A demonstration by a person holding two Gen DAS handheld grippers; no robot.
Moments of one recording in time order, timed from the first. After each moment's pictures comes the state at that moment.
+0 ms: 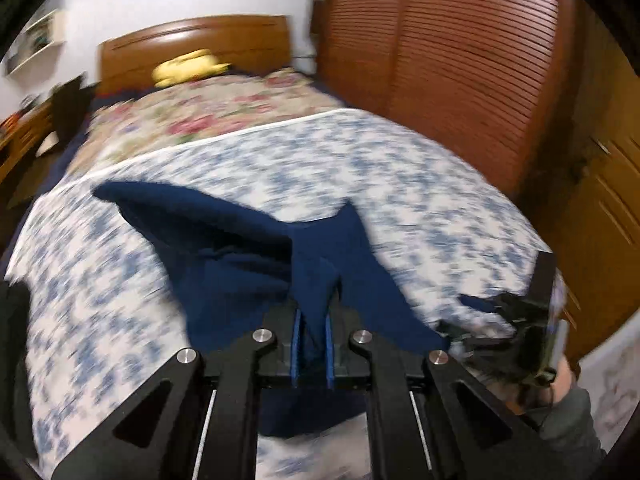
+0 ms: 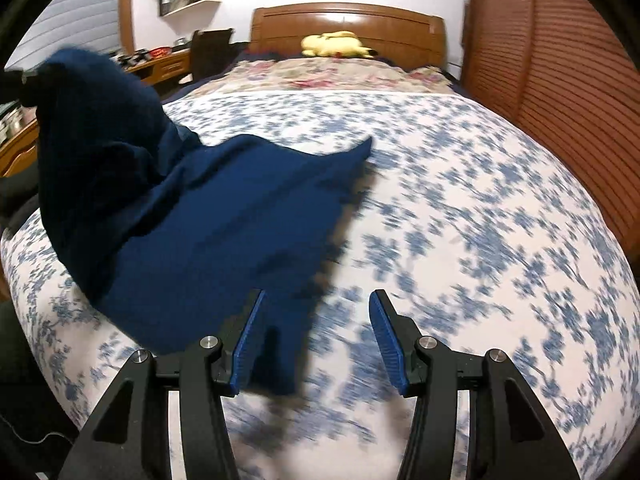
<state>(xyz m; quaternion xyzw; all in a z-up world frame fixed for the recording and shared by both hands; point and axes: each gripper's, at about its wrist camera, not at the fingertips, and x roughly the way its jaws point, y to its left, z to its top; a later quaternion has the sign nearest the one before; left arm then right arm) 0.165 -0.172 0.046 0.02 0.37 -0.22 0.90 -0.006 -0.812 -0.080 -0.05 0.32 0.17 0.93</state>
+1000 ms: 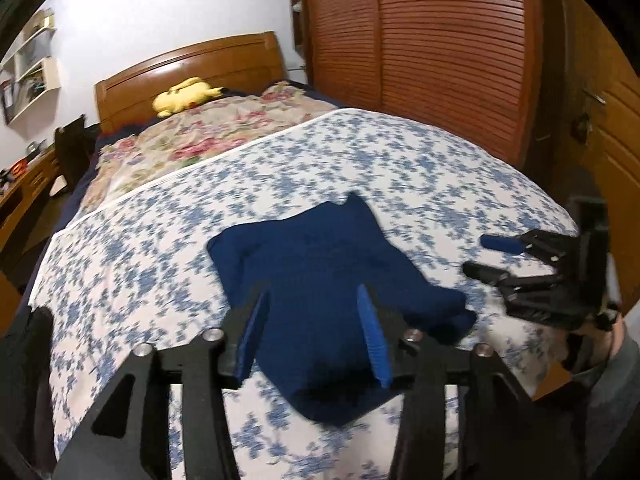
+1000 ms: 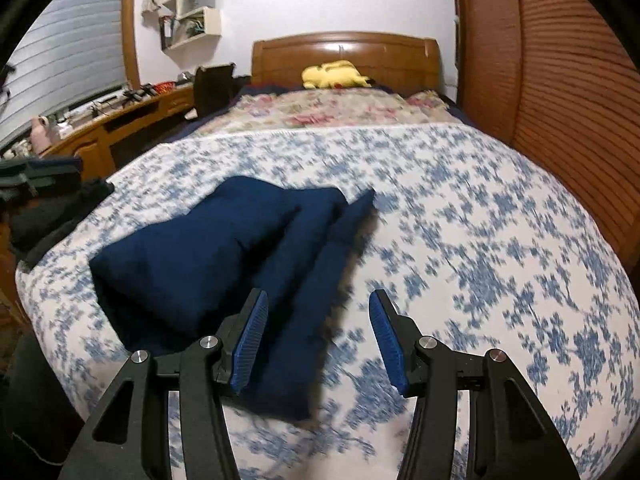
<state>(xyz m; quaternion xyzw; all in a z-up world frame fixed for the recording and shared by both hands) 0.138 -0.156 0.024 0.09 0.33 -0.18 0.92 -0.021 -0.802 -0.040 -0.03 0.26 0.20 0.95</state>
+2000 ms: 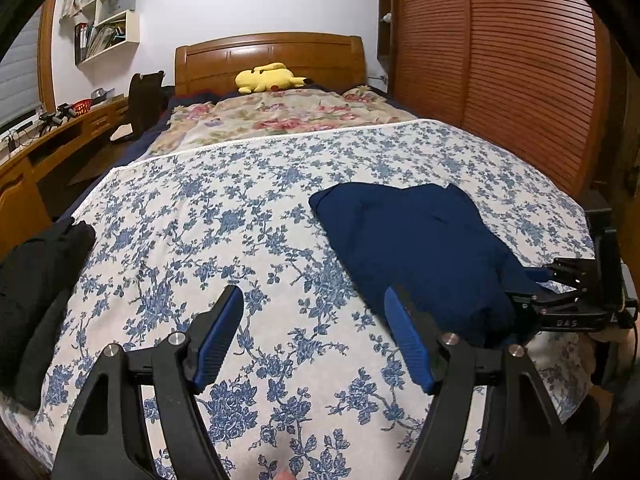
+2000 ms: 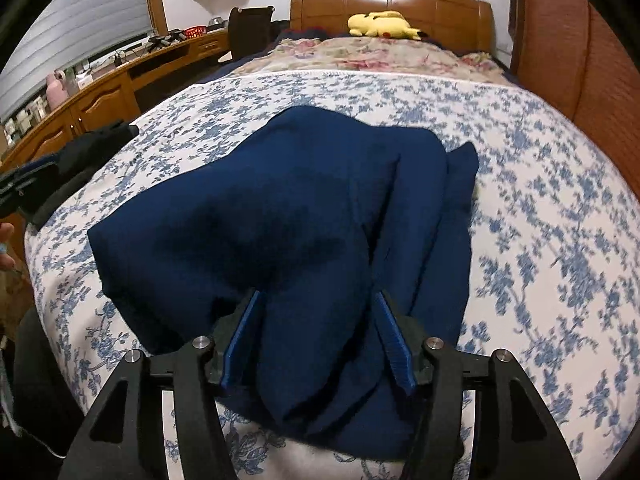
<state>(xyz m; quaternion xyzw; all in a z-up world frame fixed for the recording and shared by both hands) 0.126 -0.040 -0.042 0.01 0.32 -0.08 0.94 0.030 -0.730 -0.085 -0.05 0.36 0.27 0.89</state>
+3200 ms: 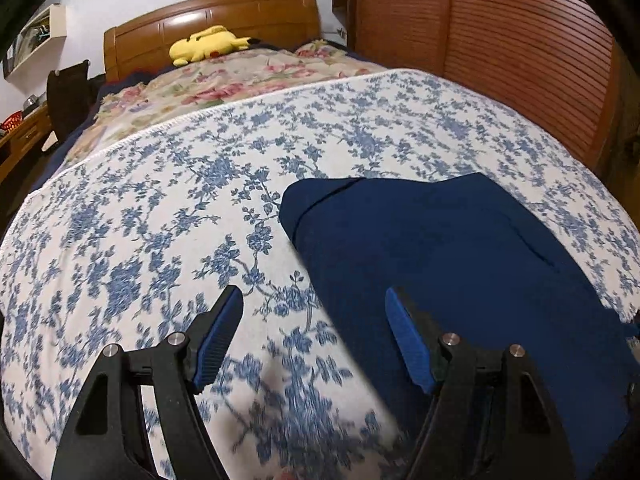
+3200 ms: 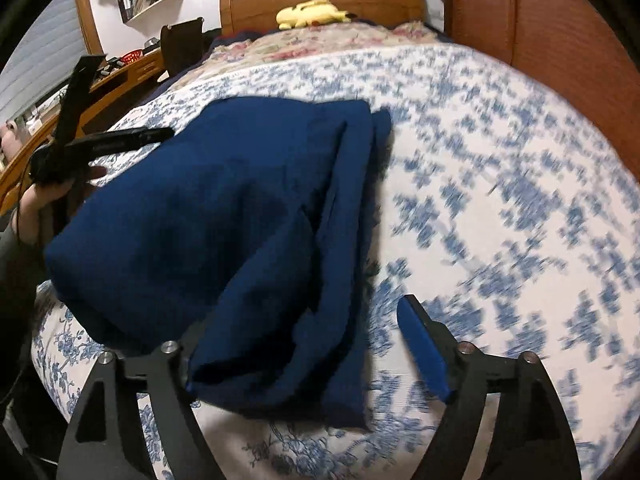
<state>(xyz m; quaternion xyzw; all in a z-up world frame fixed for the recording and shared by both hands) 0.333 -0.109 -0.109 0.06 0.39 -0.16 0.91 0.039 -0.774 -0.125 0.02 0.39 0.18 0.90</state>
